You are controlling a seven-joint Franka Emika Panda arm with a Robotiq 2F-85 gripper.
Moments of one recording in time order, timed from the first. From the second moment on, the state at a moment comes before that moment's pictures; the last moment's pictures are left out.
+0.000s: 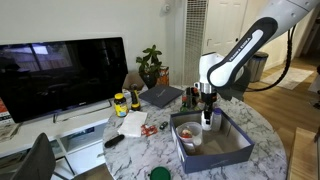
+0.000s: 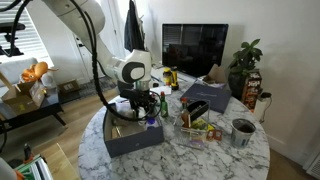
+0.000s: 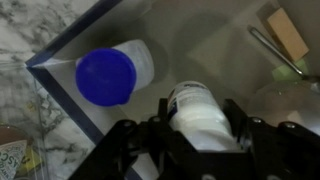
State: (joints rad) arm -0.02 0.34 0.09 -2.28 -0.01 2.50 -0.29
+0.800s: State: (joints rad) arm 0.01 0.44 0.04 -2.26 -0.08 2.62 -0.16
